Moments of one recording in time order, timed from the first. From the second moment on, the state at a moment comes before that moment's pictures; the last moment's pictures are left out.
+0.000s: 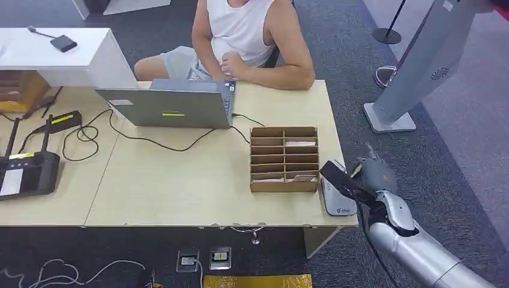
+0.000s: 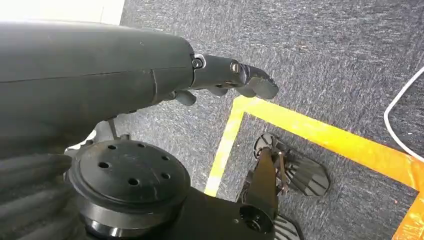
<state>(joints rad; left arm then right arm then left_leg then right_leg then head) -0.23 0.03 -1.19 -0.42 1.49 0.59 0.10 -0.59 -0.46 0.92 -1.07 0.54 -0.41 0.48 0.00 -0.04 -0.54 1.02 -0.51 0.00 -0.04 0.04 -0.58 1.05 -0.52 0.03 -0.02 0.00</state>
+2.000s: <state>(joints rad) -0.29 0.06 -1.17 -0.41 1.49 0.54 0.12 -0.92 -0.36 0.95 -1.09 0.75 -0.33 0.49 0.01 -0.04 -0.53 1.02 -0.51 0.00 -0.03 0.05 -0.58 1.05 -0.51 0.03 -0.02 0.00</state>
